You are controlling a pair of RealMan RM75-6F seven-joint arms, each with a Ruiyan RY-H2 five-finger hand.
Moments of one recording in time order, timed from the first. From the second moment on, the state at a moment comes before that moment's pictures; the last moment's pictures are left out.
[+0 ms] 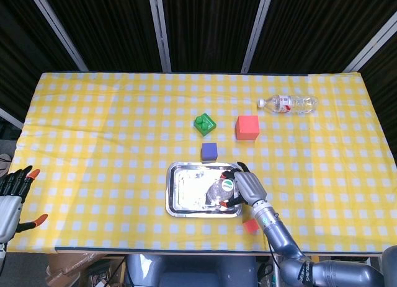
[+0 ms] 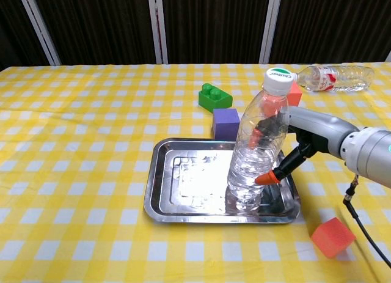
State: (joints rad) left arm -0.05 -1.08 0.00 -1.71 1.52 1.47 0.08; right arm 0.63 -1.56 0.15 -1.71 -0.96 1.00 -0.15
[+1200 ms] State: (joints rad) left arm -0.05 -1.09 0.01 -1.72 1.52 1.48 0.12; right arm 0.39 -1.10 -0.08 -1.86 -1.23 1.42 -0.34
